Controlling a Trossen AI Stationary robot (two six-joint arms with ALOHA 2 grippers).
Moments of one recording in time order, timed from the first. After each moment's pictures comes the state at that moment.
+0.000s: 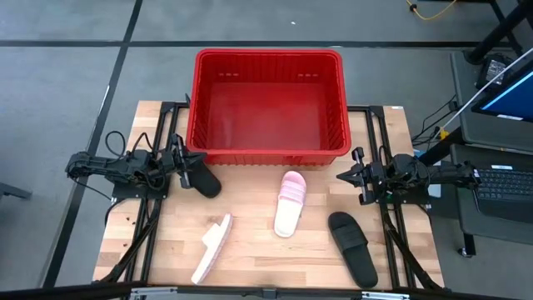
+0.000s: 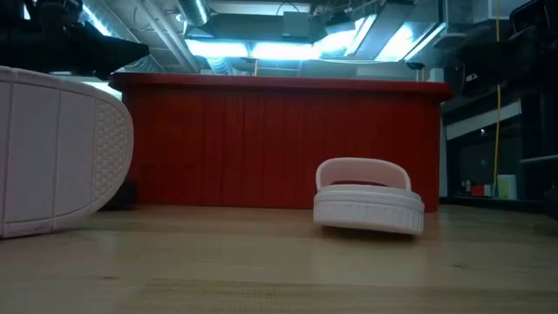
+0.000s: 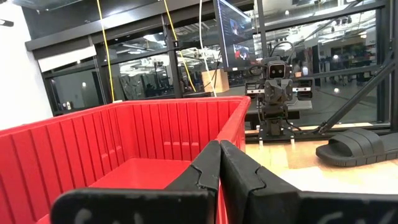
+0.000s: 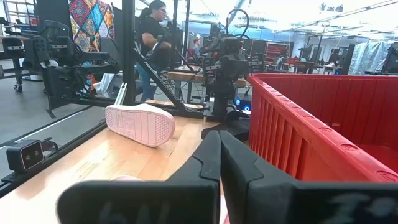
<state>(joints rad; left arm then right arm) -0.09 0.00 0.01 0.21 -0.39 0.22 0.06 0.00 0.01 0.11 -0.04 -0.08</state>
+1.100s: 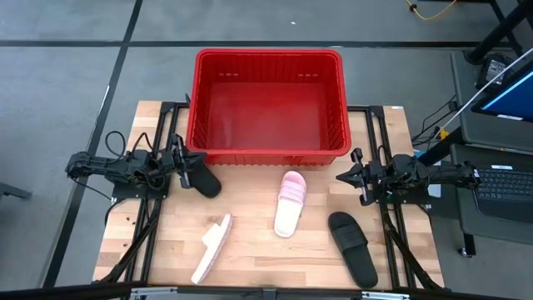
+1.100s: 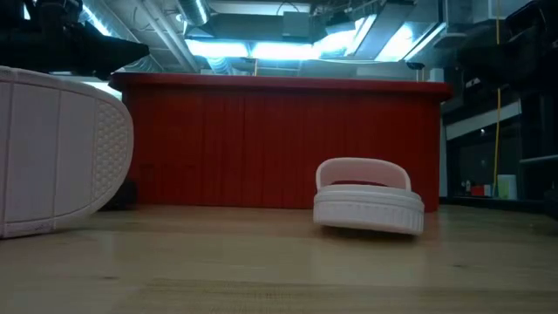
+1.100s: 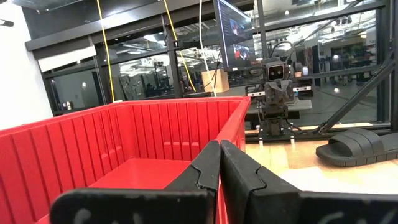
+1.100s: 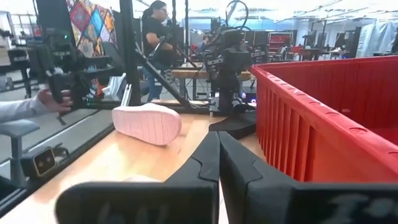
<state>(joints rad) -0.09 0.00 0.01 0.21 -0.39 0.22 0.06 0.00 0.01 0.08 -0.05 0.00</state>
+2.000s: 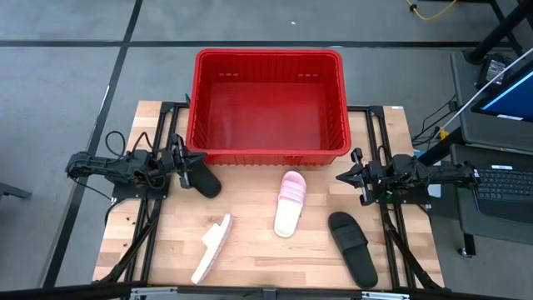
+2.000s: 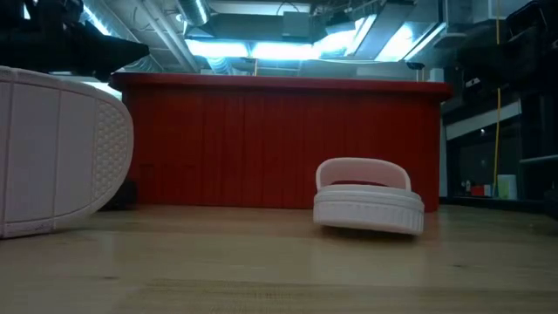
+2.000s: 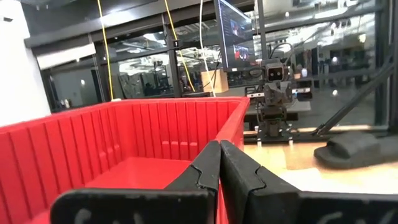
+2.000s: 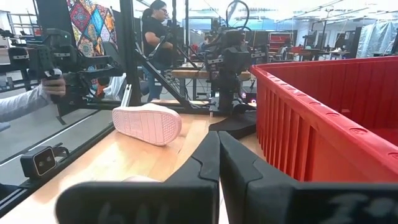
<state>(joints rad) -0.09 0.00 0.01 0.21 -0.39 0.17 0.06 0.00 0.01 0.09 -0.05 0.00</state>
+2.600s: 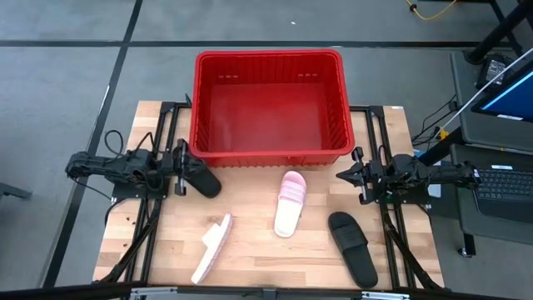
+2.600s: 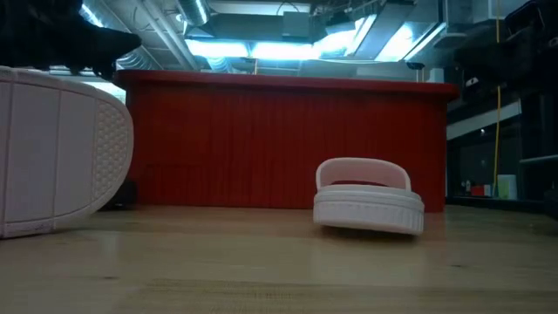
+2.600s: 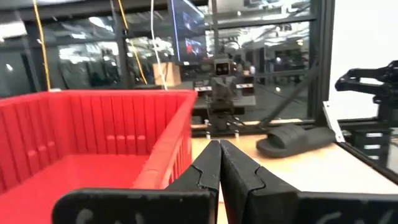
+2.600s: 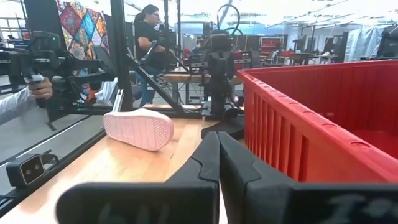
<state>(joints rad) -0.09 0.00 0.06 0.07 -0.18 0.08 0.06 0.00 0.01 0.10 -0.02 -0.01</state>
